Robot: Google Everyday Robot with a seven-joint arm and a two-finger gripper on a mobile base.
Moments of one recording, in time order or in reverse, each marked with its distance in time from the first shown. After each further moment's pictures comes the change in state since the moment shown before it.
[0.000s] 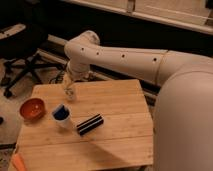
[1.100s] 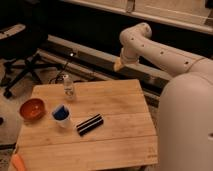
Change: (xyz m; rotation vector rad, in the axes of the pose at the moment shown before) arm 0.134 -0.292 -0.029 0.306 0.063 0.514
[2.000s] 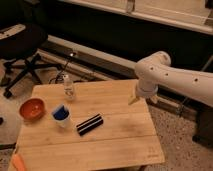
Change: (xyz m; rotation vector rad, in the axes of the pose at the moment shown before) arm 0.213 0.034 -0.039 -0.001 0.266 0.062
